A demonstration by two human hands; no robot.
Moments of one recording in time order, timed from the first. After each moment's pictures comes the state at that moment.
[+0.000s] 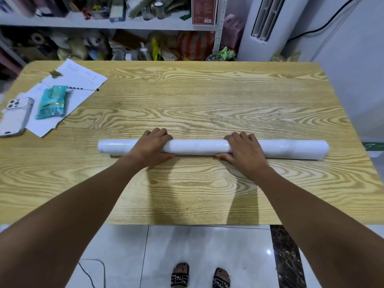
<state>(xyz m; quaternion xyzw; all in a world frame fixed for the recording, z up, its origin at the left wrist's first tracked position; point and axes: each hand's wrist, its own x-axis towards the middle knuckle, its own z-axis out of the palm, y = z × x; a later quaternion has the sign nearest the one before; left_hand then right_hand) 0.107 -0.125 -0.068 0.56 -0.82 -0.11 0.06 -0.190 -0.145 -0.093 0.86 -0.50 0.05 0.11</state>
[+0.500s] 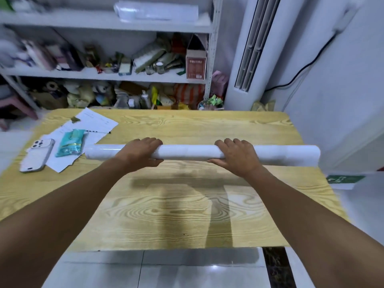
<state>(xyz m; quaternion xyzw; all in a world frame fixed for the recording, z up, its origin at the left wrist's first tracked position) 0.130 -0.131 0.066 0.55 -0.83 -0.03 0.08 -0.178 -0.158 0.049 0.86 -0.46 0.11 0.18</state>
